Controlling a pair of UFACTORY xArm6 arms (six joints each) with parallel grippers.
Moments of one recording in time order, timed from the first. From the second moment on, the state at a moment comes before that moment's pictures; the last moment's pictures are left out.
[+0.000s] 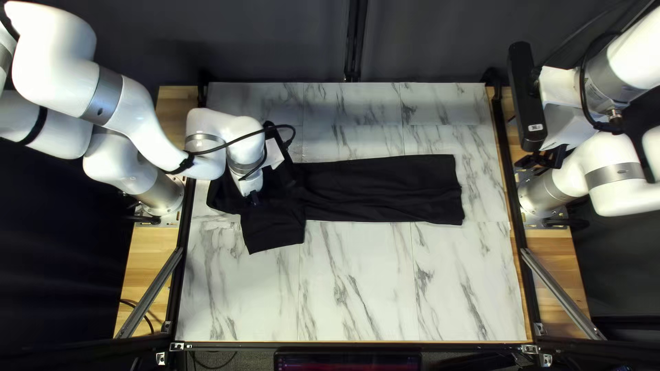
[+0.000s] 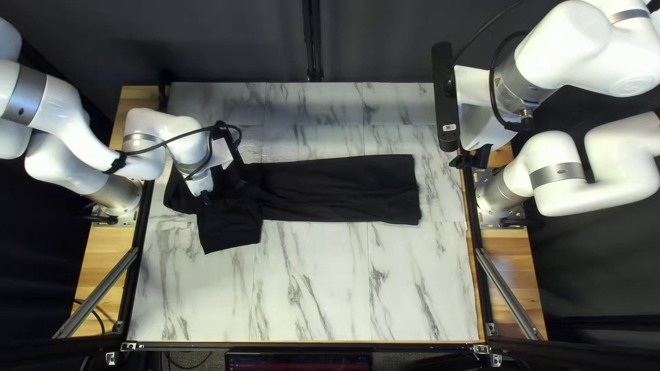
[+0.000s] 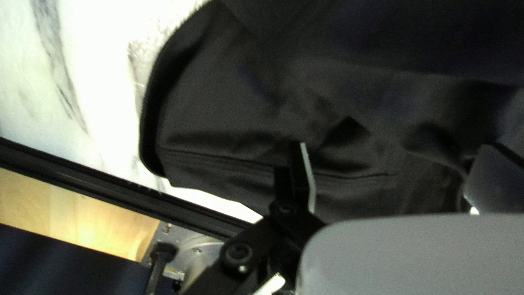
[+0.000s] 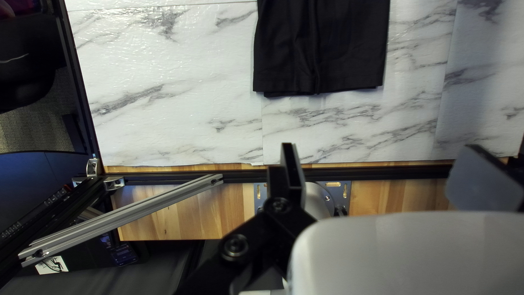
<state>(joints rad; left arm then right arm) 0.05 -0.36 -0.32 -0.05 0.90 -0.41 0.06 -0.96 -0.79 0.00 1.58 0.08</state>
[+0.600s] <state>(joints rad) 0.08 -0.45 -0.18 -0.25 0.72 -0.29 0.06 -0.96 -0.79 0.00 1.58 0.08</state>
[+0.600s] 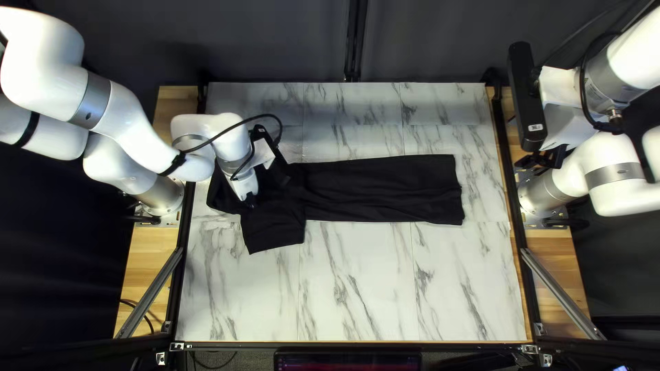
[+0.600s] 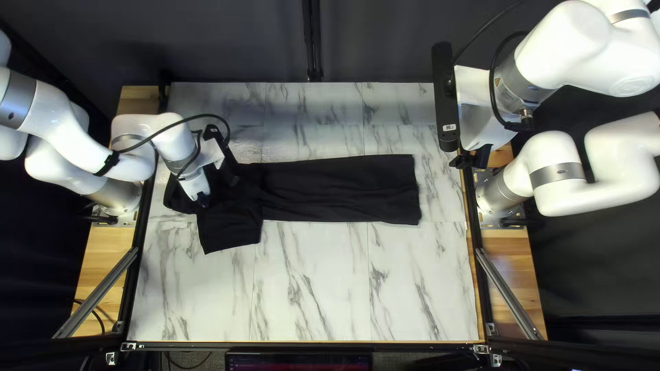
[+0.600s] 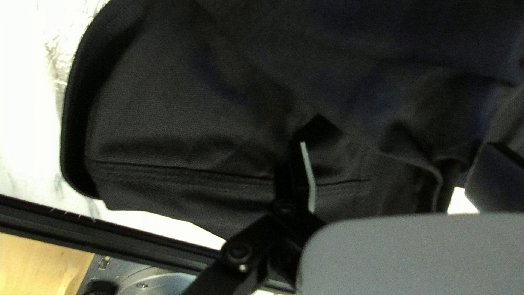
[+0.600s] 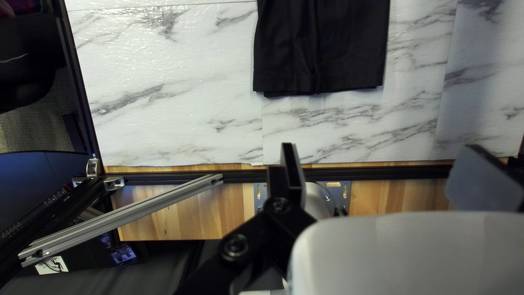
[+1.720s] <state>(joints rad) 0.04 -0.60 -0.15 -0.25 0.77 -0.36 0.06 -0.96 -0.79 0.00 1.58 0.08</state>
